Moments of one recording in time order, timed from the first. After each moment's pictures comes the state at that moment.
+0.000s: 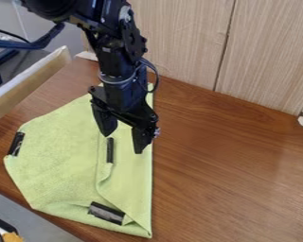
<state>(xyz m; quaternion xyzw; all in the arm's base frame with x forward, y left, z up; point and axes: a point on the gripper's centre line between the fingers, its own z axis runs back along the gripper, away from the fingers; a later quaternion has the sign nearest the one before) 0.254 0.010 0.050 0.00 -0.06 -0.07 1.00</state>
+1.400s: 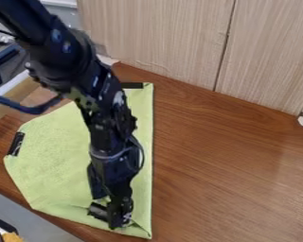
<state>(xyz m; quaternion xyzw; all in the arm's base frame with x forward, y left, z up) 0.189 0.000 -0.023 -0.02 0.04 -0.28 0.96</state>
